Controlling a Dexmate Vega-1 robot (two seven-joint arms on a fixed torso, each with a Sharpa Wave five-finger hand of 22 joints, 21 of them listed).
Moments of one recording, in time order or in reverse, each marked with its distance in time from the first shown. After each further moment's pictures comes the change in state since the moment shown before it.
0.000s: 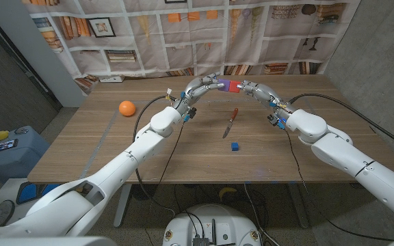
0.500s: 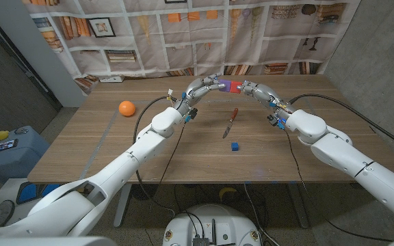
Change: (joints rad) left arm 0.000 -0.011 0.004 0.010 -0.003 -0.003 -0.002; left_hand 0.003 -0.003 -0.004 -0.002 0.000 0.000 0.000 0.000 0.000 0.000 0.000 0.000 0.000 0.000 0.000 0.000 0.000 0.000 0.000 0.000 0.000; right arm -0.003 0.004 0.002 -0.001 0.002 -0.005 -0.007; right_hand 0.037 0.037 0.022 -0.005 0.000 0.049 -0.001 0.029 0.014 0.000 0.000 0.008 0.003 0.000 0.000 0.000 0.000 0.021 -0.007 0.000 0.000
